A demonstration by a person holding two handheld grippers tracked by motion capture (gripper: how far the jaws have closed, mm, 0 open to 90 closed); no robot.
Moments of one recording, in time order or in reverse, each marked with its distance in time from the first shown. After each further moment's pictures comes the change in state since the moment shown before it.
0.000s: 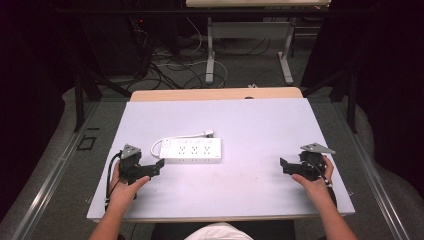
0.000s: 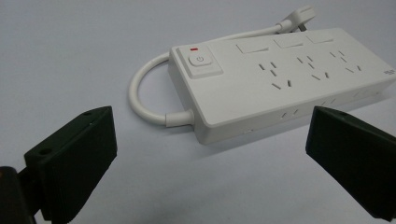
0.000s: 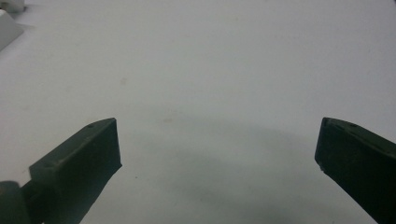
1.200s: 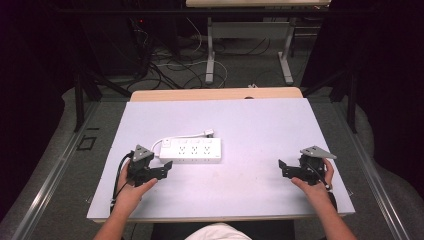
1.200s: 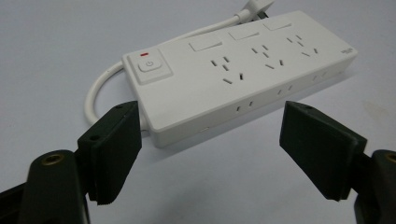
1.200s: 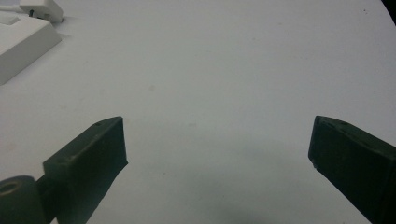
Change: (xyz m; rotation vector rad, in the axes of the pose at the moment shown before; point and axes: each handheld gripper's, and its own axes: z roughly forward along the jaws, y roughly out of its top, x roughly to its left) left arm -0.035 0.006 -0.001 0.030 -0.031 0.141; right arm 0.008 -0.003 -0.012 -0.052 0.036 -0.038
